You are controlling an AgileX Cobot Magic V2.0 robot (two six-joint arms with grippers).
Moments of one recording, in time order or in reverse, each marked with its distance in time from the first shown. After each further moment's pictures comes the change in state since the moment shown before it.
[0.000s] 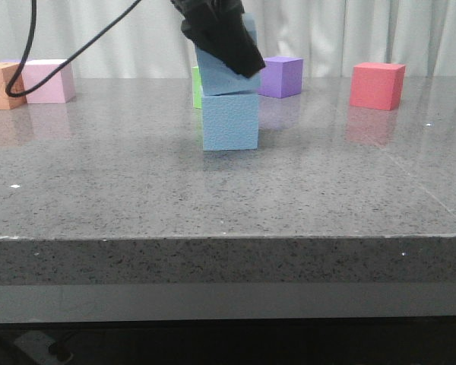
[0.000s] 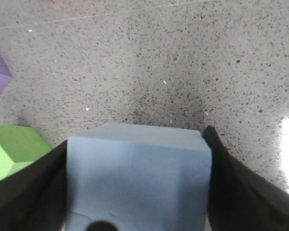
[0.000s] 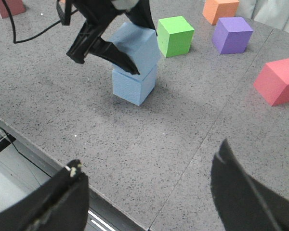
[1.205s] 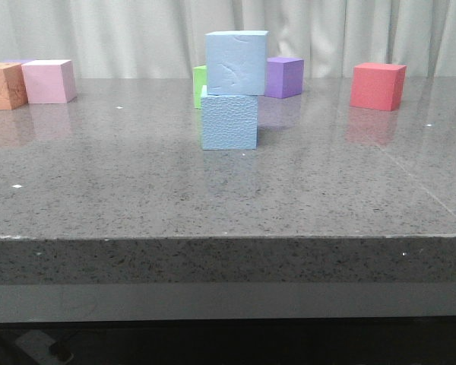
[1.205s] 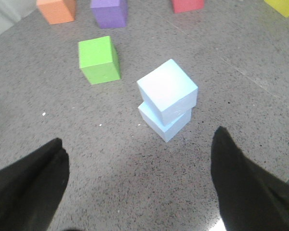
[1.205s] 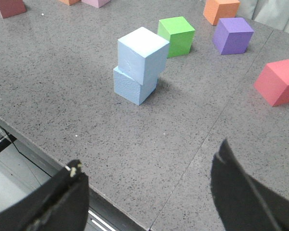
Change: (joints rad) left arm 0.000 -0.458 0.004 0.275 0.255 -0.920; right arm 0.000 0.000 0.000 0.000 0.000 0.000
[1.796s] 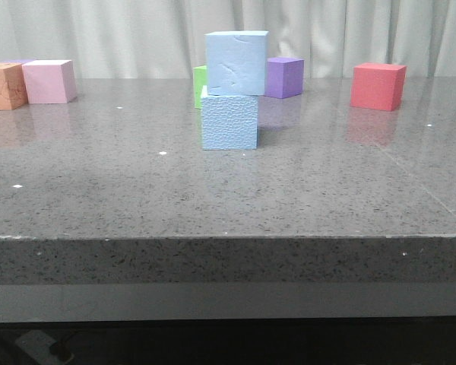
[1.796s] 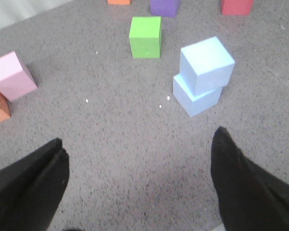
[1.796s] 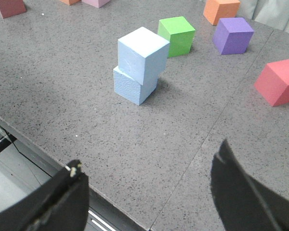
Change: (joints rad) left arm 0.000 -0.370 0.424 0.148 -0.133 -0.245; right arm 0.000 0.000 0.000 0.000 0.000 0.000
